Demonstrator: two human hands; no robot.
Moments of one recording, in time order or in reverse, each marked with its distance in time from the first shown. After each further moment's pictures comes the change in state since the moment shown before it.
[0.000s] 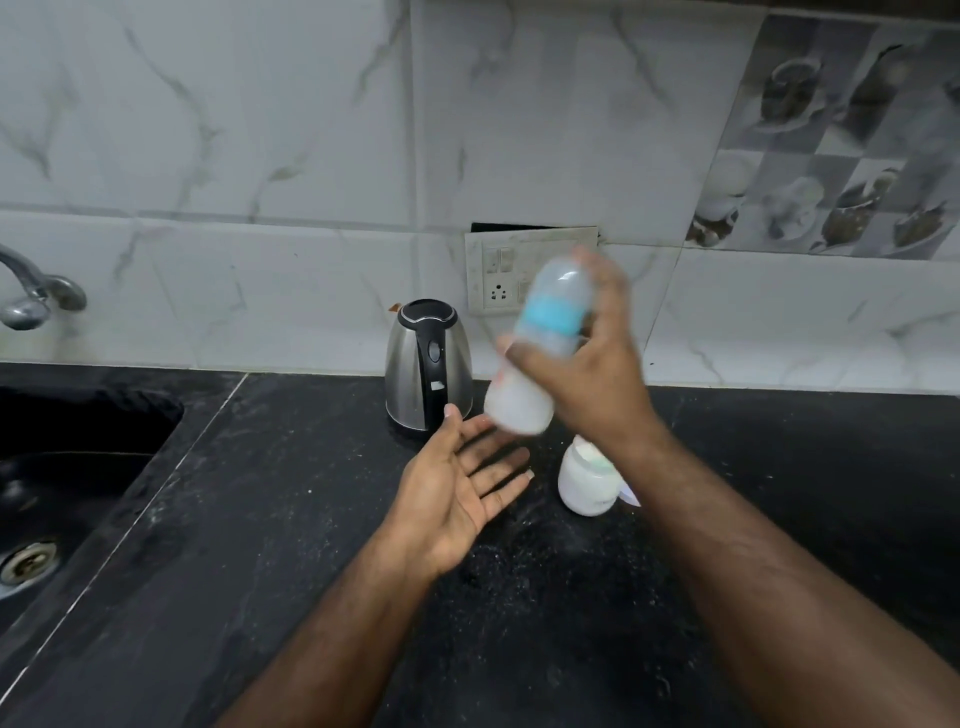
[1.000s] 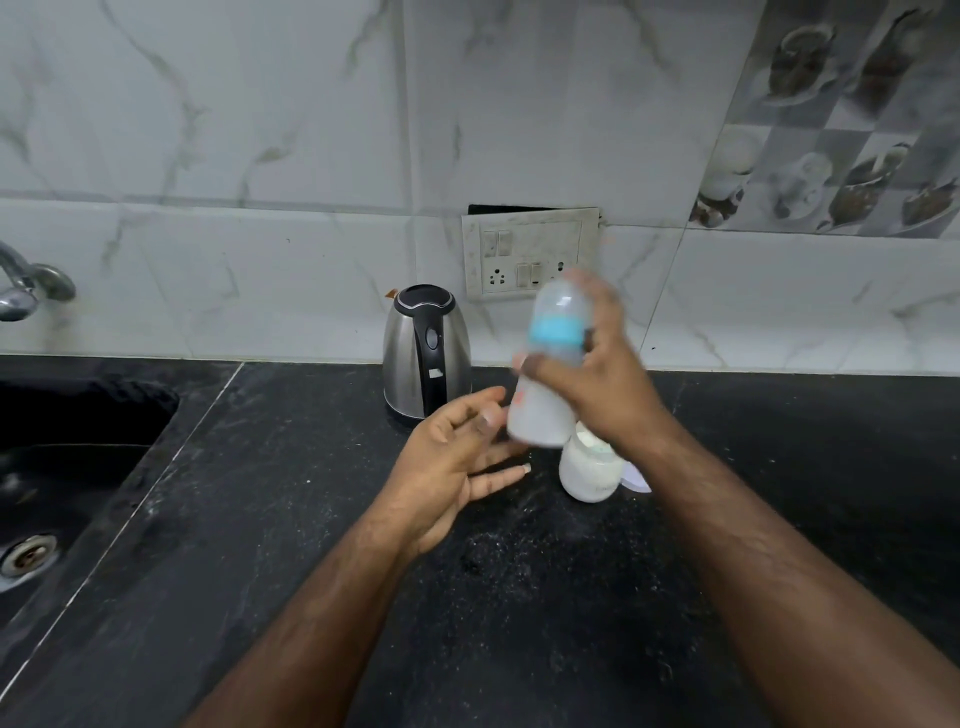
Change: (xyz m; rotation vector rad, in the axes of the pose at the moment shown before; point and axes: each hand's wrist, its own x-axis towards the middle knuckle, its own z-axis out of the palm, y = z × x) left_hand -0.001 0.010 -0.003 0.340 -0.131 0.144; right_hand -0.002 0.020 -0.017 -0.015 -0.111 0.204
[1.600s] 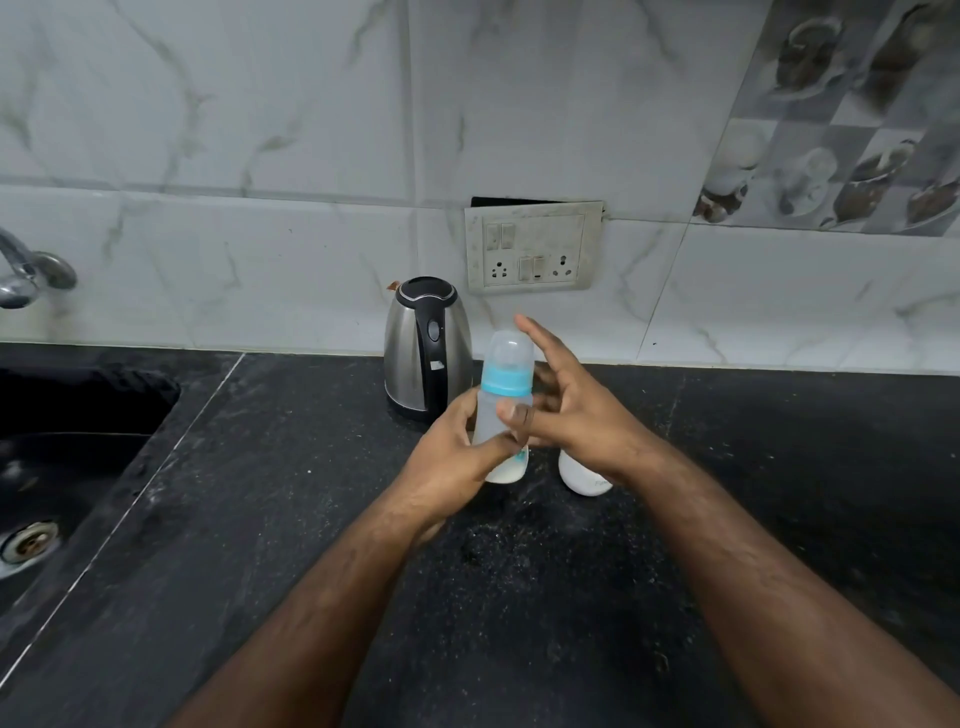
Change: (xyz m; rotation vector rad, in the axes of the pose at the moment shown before) left_hand 0.000 0.000 0.006 0.494 0.050 0.081; right_hand -0.023 0.016 0.010 0.191 -0.414 0.142
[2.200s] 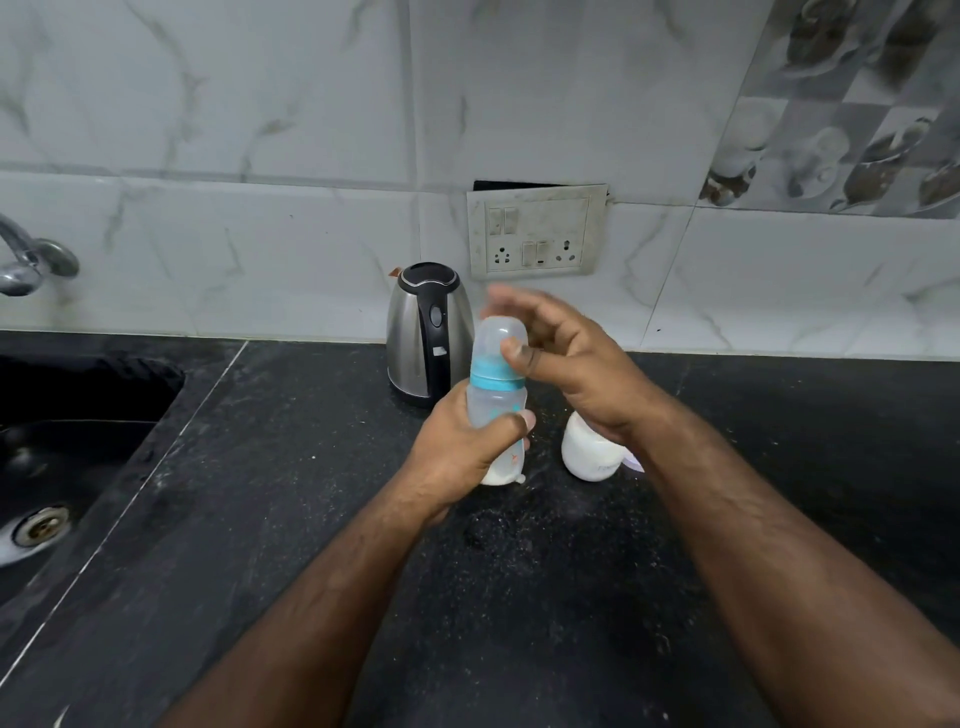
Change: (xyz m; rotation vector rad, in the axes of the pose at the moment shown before) left_hand -0.002 -0.002 0.005 -0.040 0.071 0.057; right_hand 0.015 -0.022 0.002 0.104 0.026 -0.091
